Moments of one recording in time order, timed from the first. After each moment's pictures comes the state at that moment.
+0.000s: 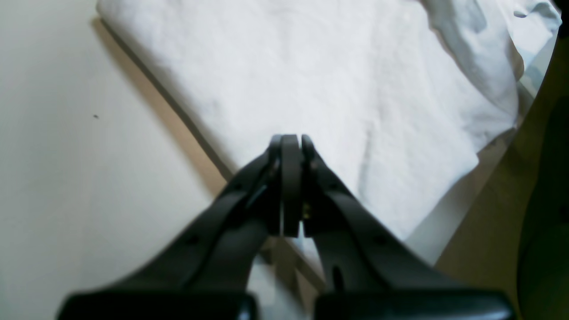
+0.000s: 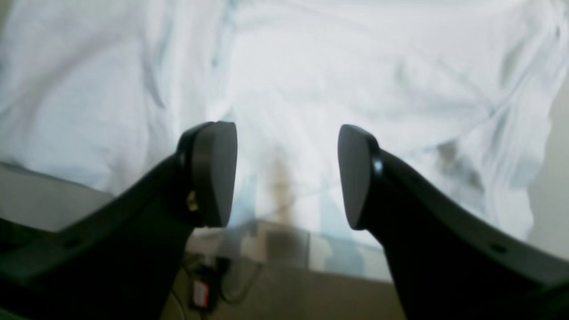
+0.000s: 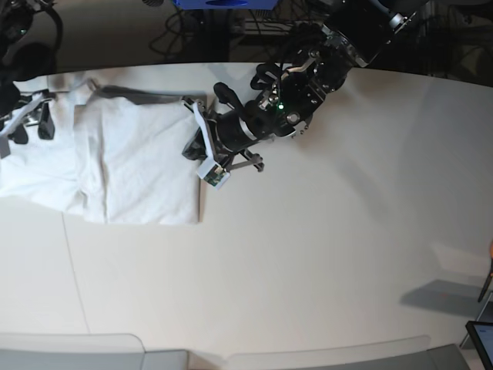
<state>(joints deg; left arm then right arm) -3.2 -14.7 41.5 100.8 -27.7 -1.0 42.4 -16.7 10.4 47.2 113.5 43.8 40.6 -74.0</state>
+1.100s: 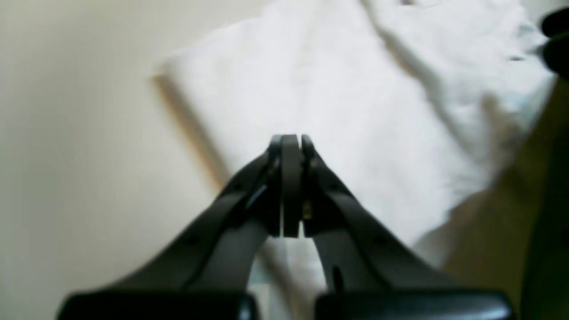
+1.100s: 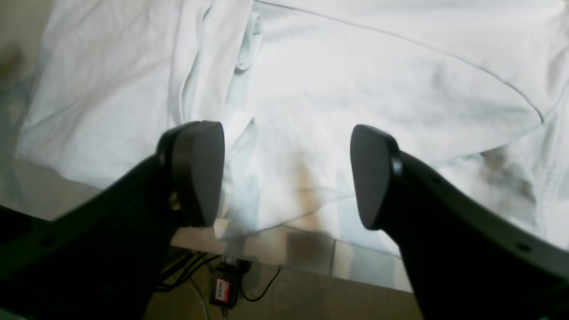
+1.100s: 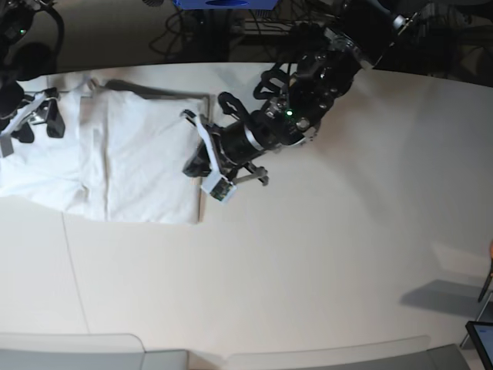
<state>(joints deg) -3.9 -12.9 39.6 103.7 -27.6 -1.2 42.5 -16.9 9.9 47.0 111.1 45.4 40.6 -75.4</state>
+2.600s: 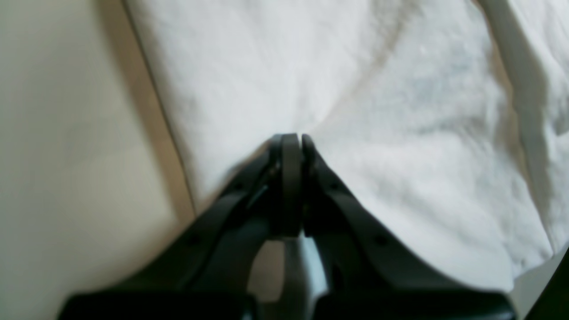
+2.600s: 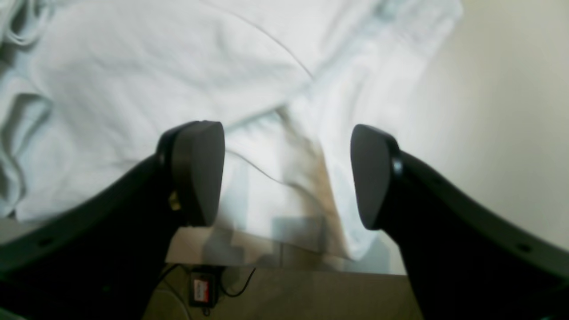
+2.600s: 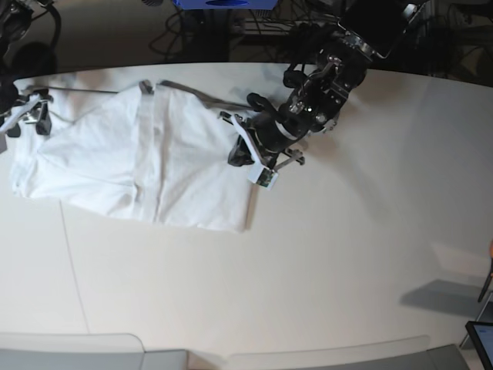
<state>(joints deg) 2.8 -19.5 32.1 93.3 -28.2 0.2 31.7 -16.8 11.6 47.2 103.9 33.0 40.6 -65.8</state>
